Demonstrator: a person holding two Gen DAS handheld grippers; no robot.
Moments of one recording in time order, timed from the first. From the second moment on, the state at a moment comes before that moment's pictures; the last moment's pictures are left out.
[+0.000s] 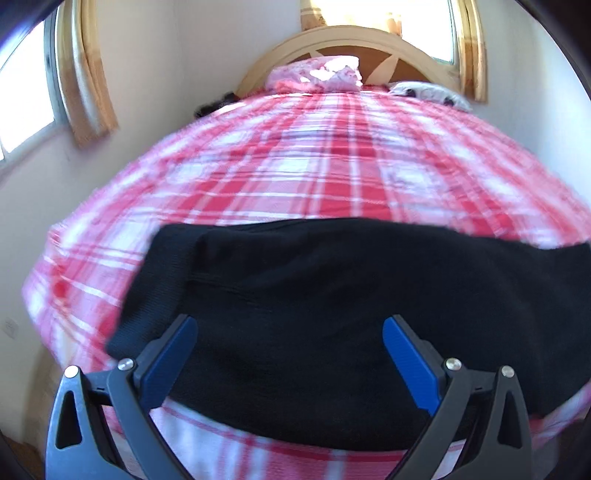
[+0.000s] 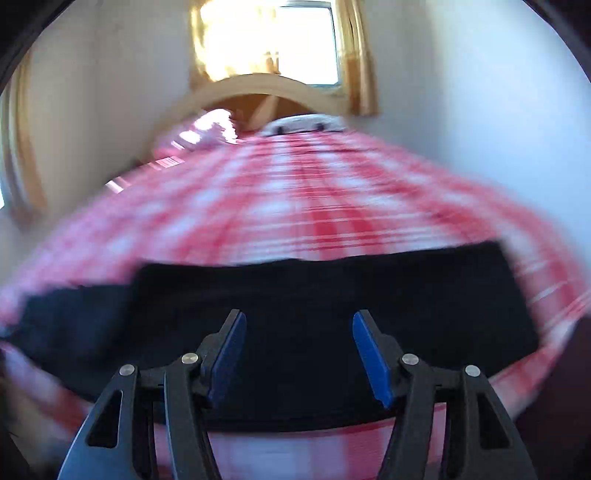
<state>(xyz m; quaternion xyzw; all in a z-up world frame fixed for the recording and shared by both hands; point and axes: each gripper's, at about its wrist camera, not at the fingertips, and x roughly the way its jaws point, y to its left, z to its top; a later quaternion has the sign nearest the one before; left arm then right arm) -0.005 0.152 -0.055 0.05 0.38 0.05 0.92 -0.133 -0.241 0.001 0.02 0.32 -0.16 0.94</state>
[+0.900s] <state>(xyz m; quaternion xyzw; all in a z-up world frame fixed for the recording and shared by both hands) -0.028 0.280 -0.006 0.02 0.31 0.13 0.94 -0.108 -0.118 0.002 0.05 0.32 0.16 0.93</state>
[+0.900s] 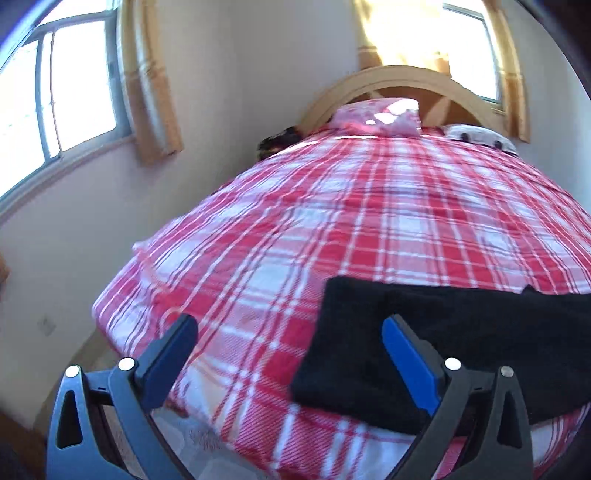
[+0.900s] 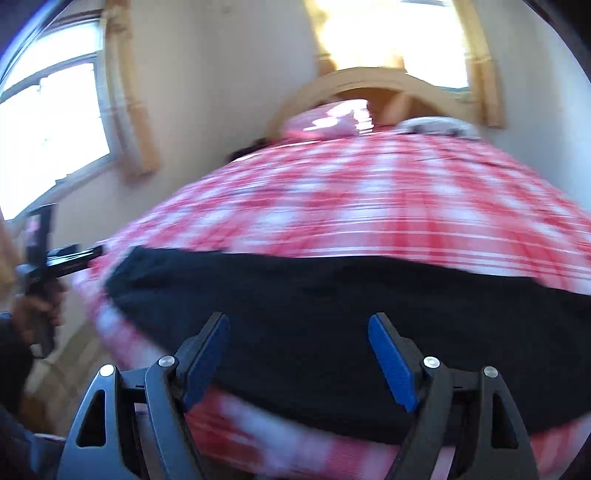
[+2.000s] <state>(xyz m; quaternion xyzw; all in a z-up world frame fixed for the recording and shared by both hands) 0.007 0.232 -0.071 -0.01 0.37 0.12 0.92 0.081 0.005 -0.043 0.07 0.42 0.33 0.84</state>
